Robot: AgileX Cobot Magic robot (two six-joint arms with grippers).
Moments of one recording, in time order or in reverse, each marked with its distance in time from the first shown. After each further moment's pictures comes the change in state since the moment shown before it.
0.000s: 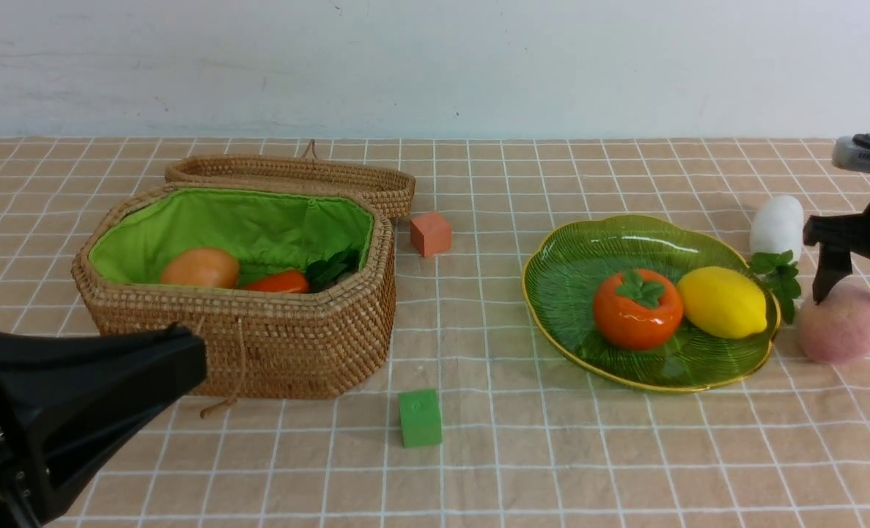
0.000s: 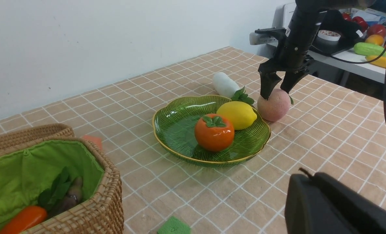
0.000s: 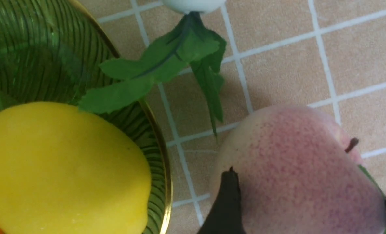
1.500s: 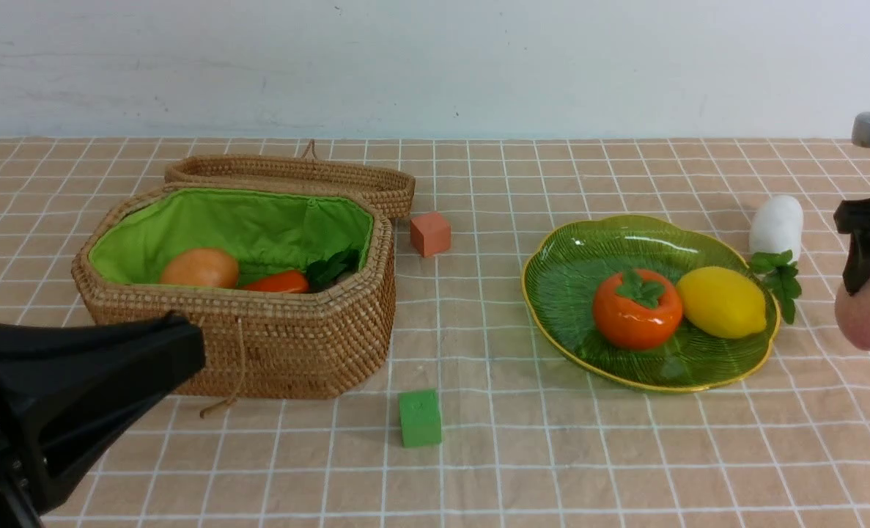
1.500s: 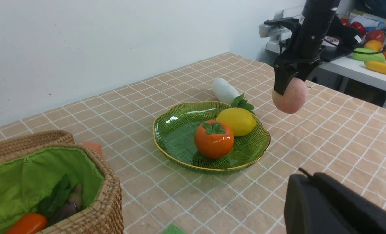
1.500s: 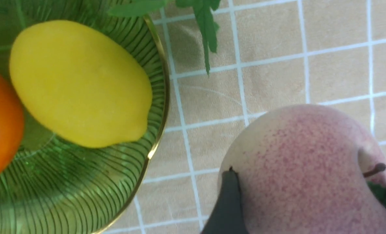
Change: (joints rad) right arm 0.000 -0.140 0.006 -0.006 0.154 -0.096; left arm 0.000 0.000 0.000 -0.043 -0.024 0.027
